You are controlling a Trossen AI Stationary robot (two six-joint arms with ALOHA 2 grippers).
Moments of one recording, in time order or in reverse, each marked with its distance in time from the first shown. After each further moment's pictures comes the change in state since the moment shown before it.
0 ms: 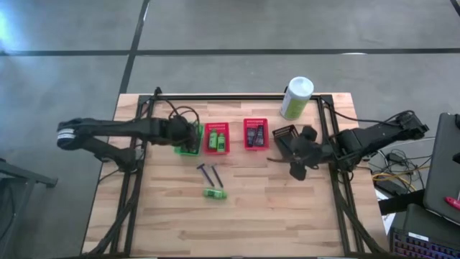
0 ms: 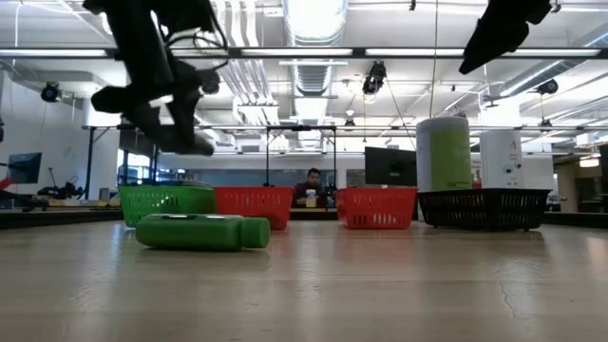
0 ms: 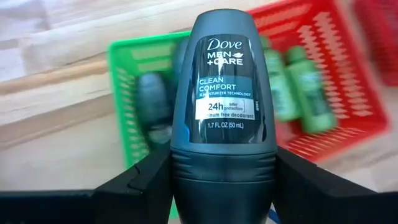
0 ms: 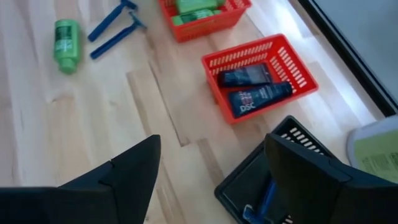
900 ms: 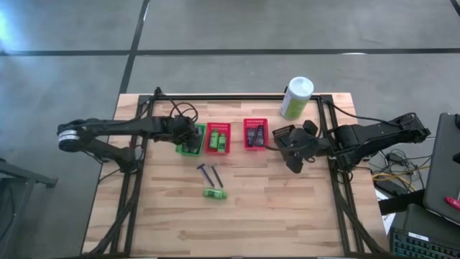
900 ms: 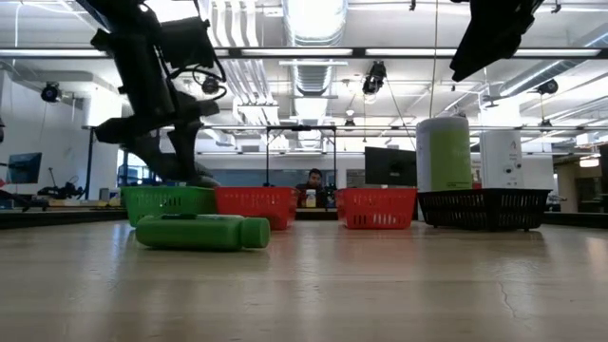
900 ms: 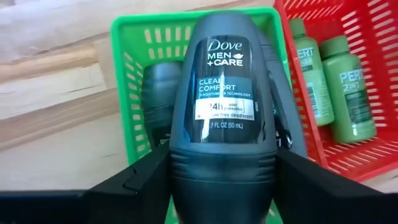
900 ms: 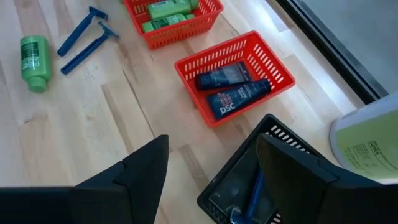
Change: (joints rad) left arm 0.149 0.008 -0.145 0.191 0.127 0.120; right arm -0.106 0.000 0.000 0.004 -0.004 0.005
